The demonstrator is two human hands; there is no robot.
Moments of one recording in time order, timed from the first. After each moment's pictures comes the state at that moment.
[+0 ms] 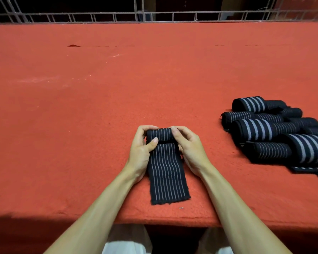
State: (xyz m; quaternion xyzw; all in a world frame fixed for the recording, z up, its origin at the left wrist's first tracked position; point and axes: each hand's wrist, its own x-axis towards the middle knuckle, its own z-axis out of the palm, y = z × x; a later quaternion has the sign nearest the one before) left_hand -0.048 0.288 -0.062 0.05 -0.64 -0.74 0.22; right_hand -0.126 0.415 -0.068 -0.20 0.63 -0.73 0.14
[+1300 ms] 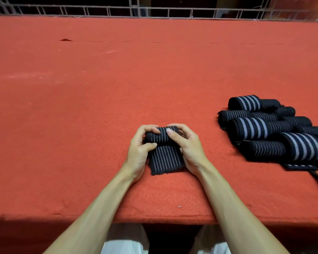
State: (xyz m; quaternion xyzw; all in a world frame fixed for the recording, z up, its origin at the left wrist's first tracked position) left_hand -0.050 0.280 -0.071 0.01 -0.67 -0.72 0.20; right_hand -0.123 0.415 -0.068 -0.20 0.61 -0.75 0.14
